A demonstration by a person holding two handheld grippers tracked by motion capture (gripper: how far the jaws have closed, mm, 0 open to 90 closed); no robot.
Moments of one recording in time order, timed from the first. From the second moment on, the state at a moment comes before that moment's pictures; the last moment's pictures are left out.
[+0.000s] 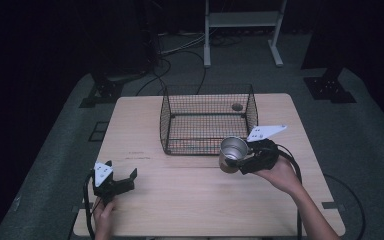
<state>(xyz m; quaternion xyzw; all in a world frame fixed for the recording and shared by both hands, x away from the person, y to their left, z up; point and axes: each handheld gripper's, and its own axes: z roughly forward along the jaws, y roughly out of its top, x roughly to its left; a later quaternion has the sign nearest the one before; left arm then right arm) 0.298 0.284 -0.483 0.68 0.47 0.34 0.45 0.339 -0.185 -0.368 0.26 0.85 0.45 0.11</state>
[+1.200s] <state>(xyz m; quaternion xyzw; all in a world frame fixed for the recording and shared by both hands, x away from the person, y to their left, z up) 0.298 0.285 -0.483 0.67 0.47 0.34 0.45 0.374 -0.167 -0.327 0.25 0.85 0.46 0.10</state>
